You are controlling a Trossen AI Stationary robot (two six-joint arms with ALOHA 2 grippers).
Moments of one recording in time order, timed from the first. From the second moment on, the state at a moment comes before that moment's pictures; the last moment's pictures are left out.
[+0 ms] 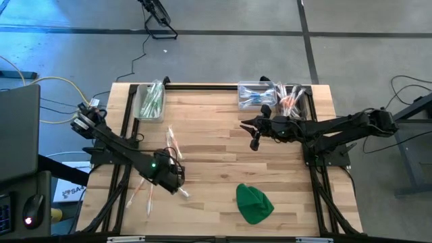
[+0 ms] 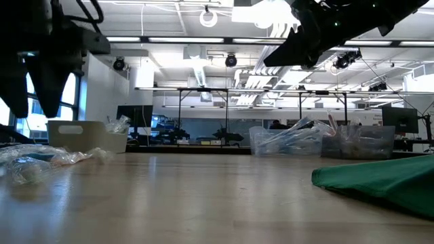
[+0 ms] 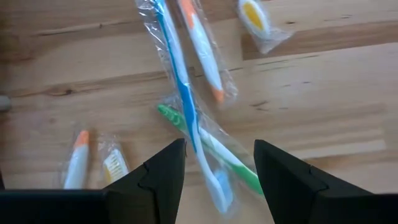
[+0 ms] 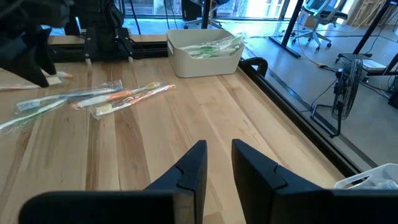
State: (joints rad) left arm -0.56 1.54 1.05 -1.08 -0.24 -2.02; right arm -0.03 1.15 0.59 0.24 0.34 0.02
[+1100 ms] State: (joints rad) left arm -0.50 1.69 1.05 -1.10 -0.25 -1.94; right arm -0.03 1.15 0.59 0.24 0.34 0.02
